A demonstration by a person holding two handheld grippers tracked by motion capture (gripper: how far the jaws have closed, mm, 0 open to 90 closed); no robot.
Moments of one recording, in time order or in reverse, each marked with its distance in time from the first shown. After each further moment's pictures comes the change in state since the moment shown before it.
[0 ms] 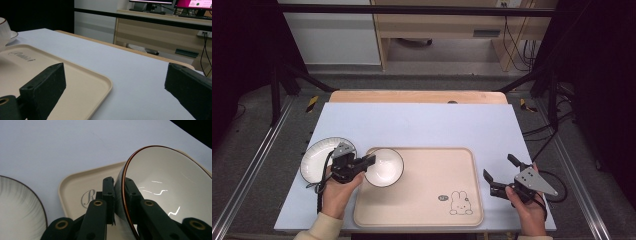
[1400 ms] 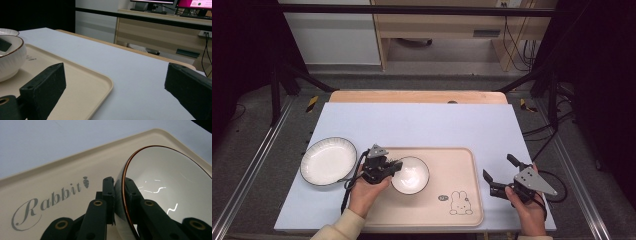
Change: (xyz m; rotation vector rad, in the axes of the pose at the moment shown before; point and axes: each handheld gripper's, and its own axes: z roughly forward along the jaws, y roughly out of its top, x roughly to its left) left arm -0.048 -0.002 0.052 0.128 -0.090 0.086; right arm 0.000 0.000 0.001 0.004 0.007 -0.007
